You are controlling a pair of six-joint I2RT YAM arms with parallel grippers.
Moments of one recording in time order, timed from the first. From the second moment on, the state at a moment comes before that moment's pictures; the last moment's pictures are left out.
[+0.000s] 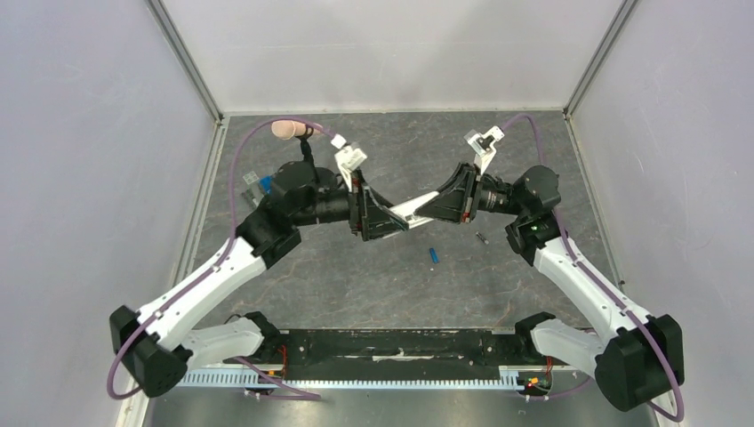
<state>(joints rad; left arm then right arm) -0.71 1.12 1.03 -0.09 0.72 -0.47 0.36 1.07 0.78 0.51 -1.11 0.85</state>
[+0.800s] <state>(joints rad) -0.71 1.02 0.76 0.51 0.30 -0.87 0.36 1.16 0.68 1.00 -0.81 1.40</state>
